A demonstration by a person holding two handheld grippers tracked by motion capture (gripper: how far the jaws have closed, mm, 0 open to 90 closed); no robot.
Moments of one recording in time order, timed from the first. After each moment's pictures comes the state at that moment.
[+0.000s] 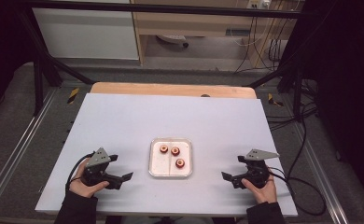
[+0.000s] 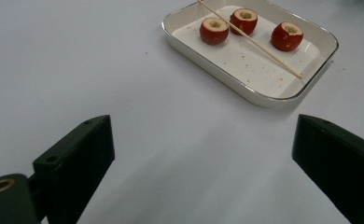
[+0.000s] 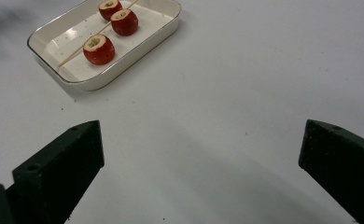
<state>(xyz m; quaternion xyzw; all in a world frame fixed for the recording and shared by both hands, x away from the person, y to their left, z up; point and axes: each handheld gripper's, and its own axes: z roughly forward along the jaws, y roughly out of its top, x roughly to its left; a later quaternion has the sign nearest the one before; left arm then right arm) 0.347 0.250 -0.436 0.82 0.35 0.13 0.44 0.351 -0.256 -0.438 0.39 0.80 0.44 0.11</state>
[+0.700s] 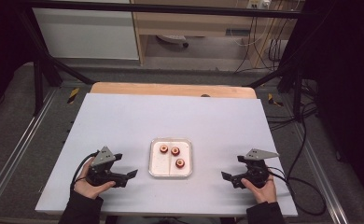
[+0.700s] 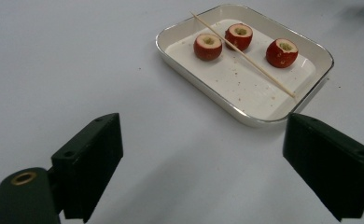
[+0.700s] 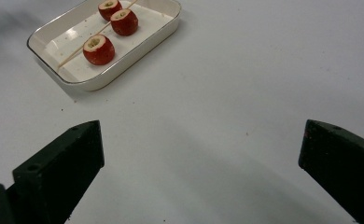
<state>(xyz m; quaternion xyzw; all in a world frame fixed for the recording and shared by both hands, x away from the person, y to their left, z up) 0.344 0.231 -0.426 0.81 0.35 0.15 0.44 0.352 -0.255 -0.438 0.39 0.80 0.44 0.11</state>
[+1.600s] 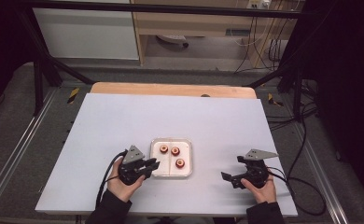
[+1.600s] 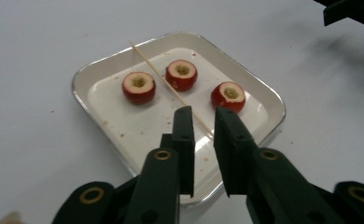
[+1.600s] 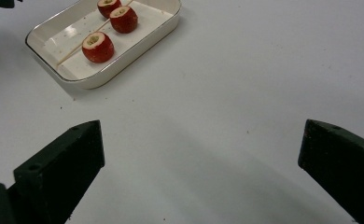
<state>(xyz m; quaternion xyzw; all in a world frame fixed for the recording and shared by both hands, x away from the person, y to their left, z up) 0.344 0.145 -0.418 0.80 0.38 0.12 0.45 0.352 -0.254 -0.439 0.39 0.80 0.44 0.11</state>
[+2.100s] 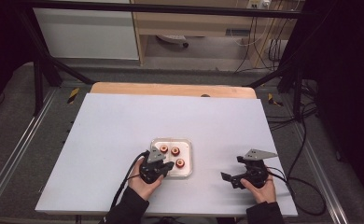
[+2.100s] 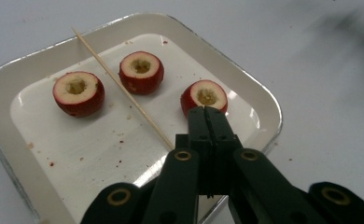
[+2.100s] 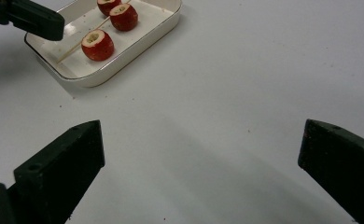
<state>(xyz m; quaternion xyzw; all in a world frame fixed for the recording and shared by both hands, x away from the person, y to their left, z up) 0.357 0.095 -0.441 0.83 0.37 0.12 0.41 0.352 -0.253 -0.440 0.39 0.80 0.44 0.11</state>
